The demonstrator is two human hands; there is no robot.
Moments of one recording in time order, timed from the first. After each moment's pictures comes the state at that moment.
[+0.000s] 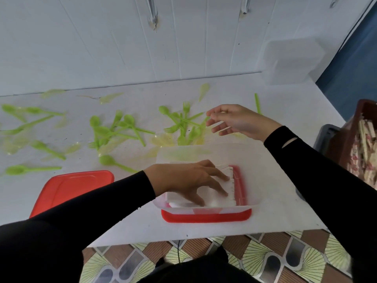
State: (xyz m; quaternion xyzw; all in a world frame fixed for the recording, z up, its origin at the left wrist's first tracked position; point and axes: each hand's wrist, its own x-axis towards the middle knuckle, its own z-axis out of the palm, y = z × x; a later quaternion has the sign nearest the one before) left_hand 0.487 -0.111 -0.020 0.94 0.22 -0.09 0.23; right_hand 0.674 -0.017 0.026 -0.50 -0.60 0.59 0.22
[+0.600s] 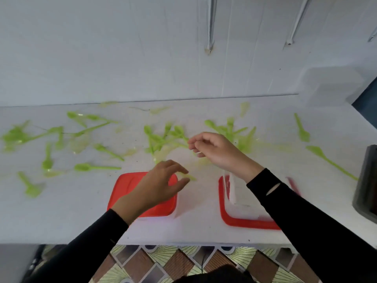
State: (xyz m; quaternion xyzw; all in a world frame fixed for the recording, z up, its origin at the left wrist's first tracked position) left_hand 0.277 -0.188 -0.011 0.78 0.57 0.21 0.17; right_hand 0.474 -0.120 0.045 -0.44 -0.66 0.54 0.29
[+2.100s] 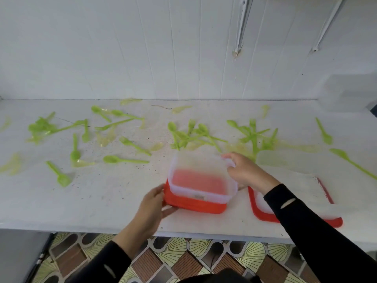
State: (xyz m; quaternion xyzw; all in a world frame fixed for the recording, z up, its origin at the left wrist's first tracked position) left_hand 0.214 -0.273 -0.035 0.17 0.64 0.47 0.58; right_hand 0.438 -0.153 0.001 -0.62 -0.65 0.42 0.12
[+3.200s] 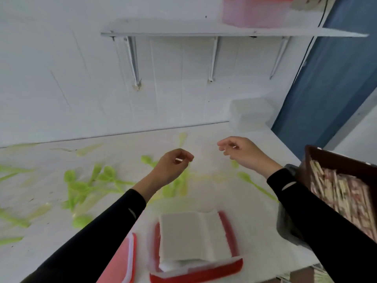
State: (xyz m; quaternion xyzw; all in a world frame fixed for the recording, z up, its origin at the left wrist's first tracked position) left_hand 0.482 -0.020 0.027 0.66 0.53 0.32 0.44; right_hand 0.719 -0.022 0.066 -0.63 -0.64 0.33 0.29
